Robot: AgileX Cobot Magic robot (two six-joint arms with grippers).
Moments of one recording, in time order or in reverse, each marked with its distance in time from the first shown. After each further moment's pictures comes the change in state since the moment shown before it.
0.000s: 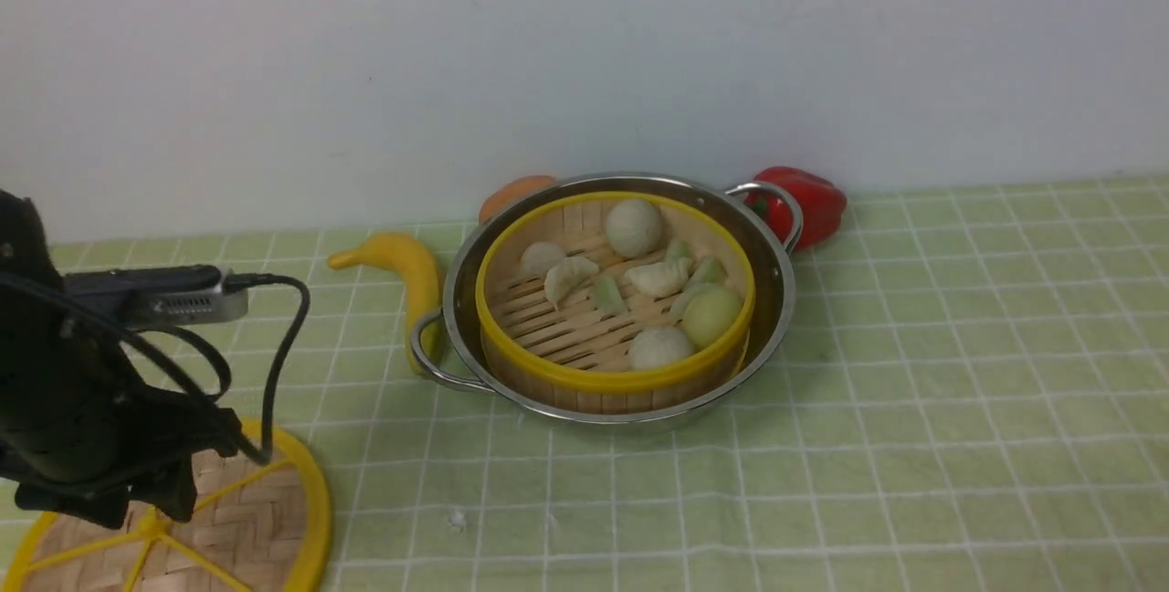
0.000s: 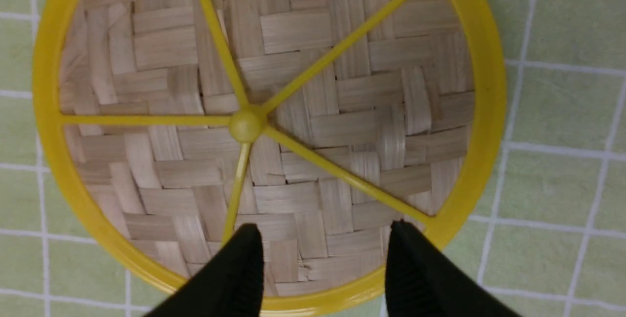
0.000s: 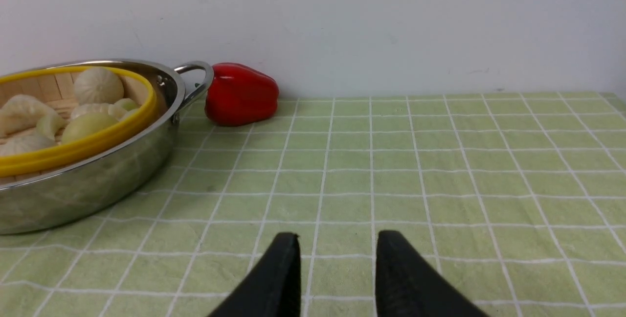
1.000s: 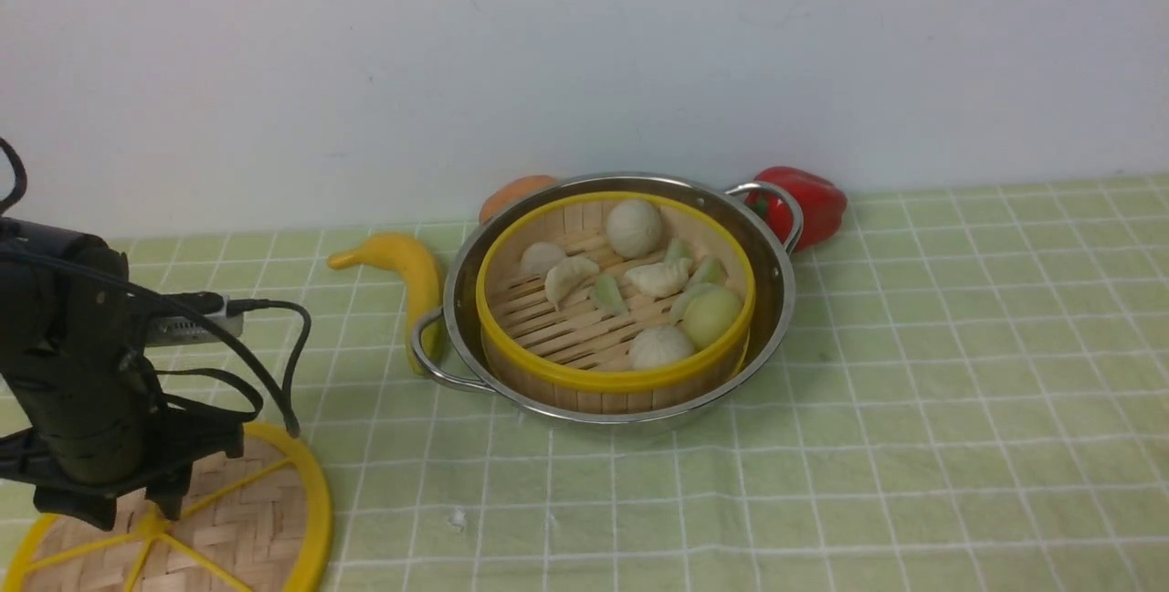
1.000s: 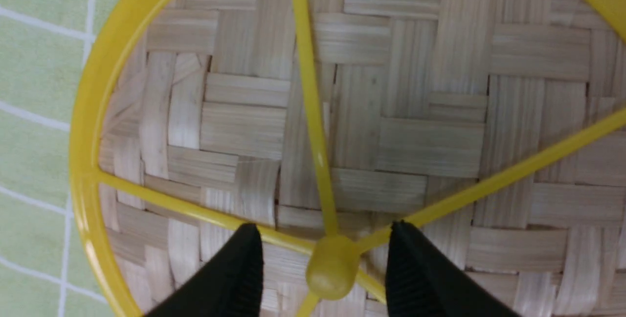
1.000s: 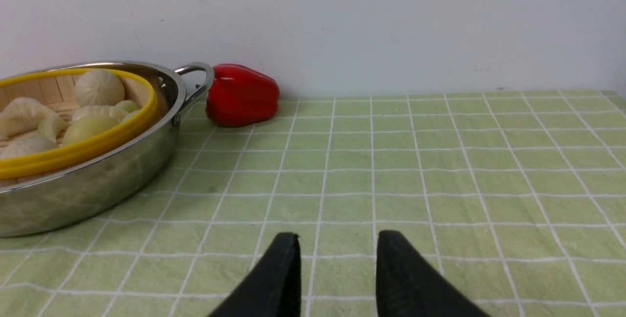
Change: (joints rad) right arm 0.000 0.000 0.000 0.000 0.000 0.008; left arm 0.000 0.183 -0.005 0.194 -0.144 -0.263
